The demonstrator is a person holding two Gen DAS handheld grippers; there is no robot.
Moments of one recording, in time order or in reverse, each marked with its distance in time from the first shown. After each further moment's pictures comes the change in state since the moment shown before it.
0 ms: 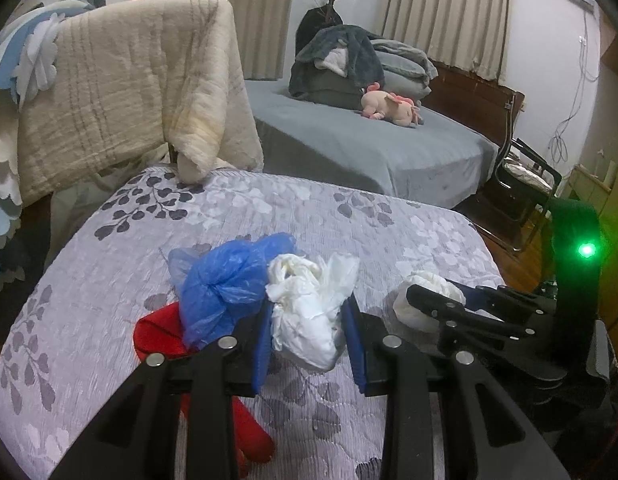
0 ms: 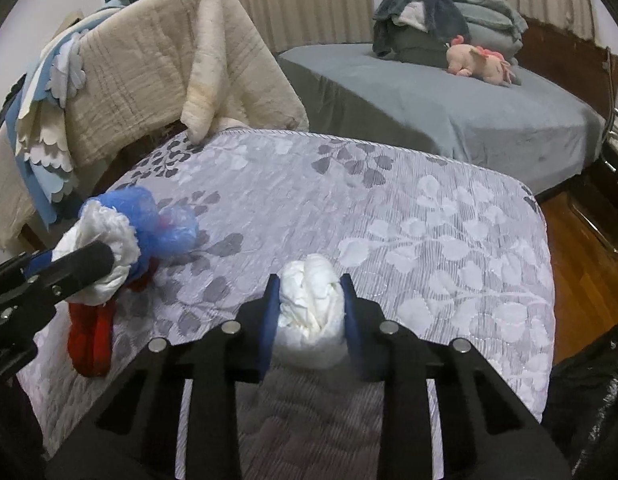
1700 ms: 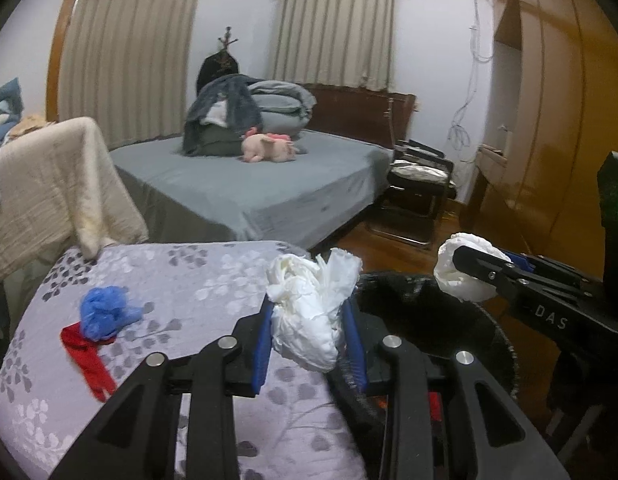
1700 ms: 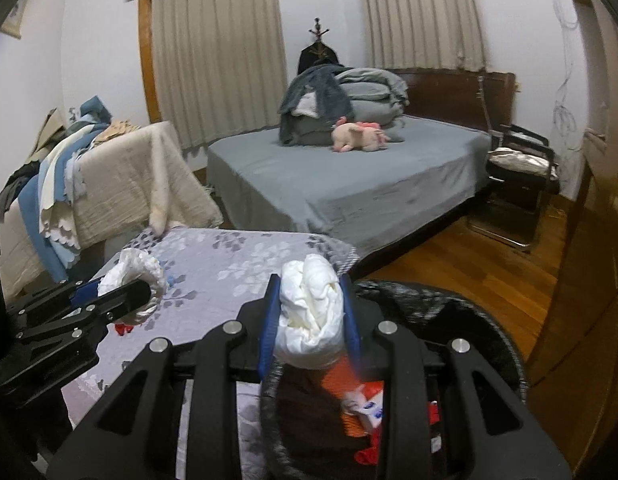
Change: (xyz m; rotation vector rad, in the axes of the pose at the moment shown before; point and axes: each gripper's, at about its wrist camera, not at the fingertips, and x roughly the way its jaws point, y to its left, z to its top) left arm -0.156 -0.205 -0.022 0.224 -0.137 -0.250; right arm -0.314 -0.110 -0.081 0.149 -0.293 -0.243
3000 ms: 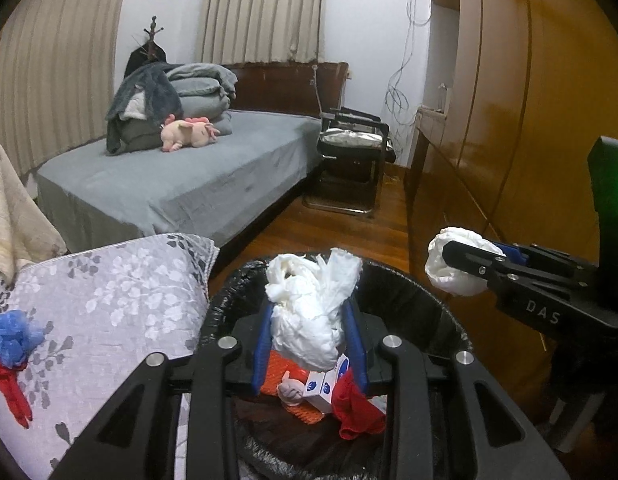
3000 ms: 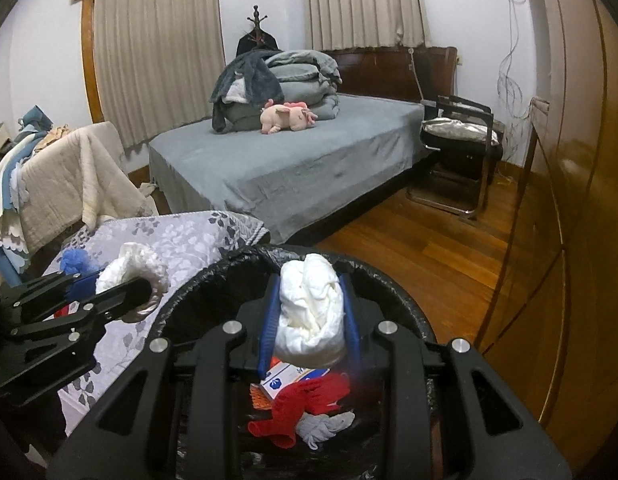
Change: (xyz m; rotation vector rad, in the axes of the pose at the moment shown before) left arm 0.080 -0.104 -0.010 0.131 0.095 -0.190; right arm -0.002 -0.100 -0.043 0.083 0.075 -0.168
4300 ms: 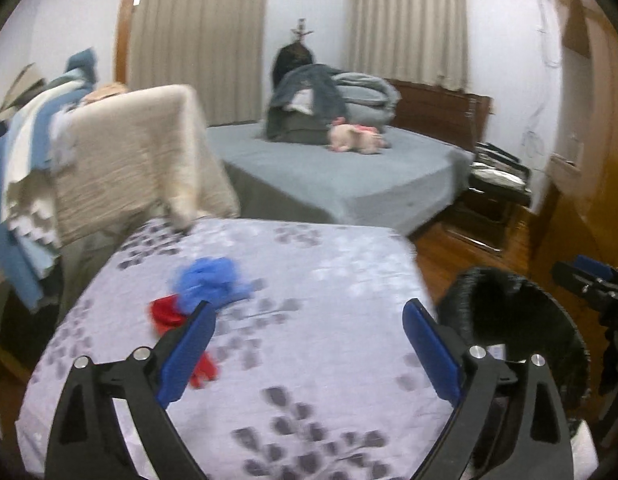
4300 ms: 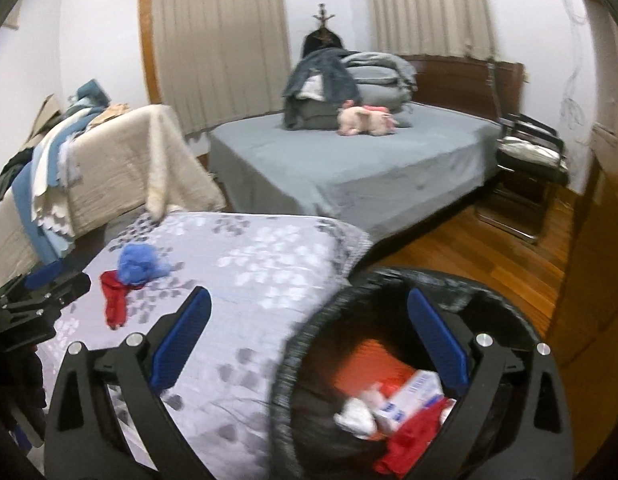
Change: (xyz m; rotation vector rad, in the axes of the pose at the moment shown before) left arm -0.123 0.204 -0.055 -0.259 -0.056 0.470; right arm 0.034 0.162 0.027 -0.123 -0.017 0.213
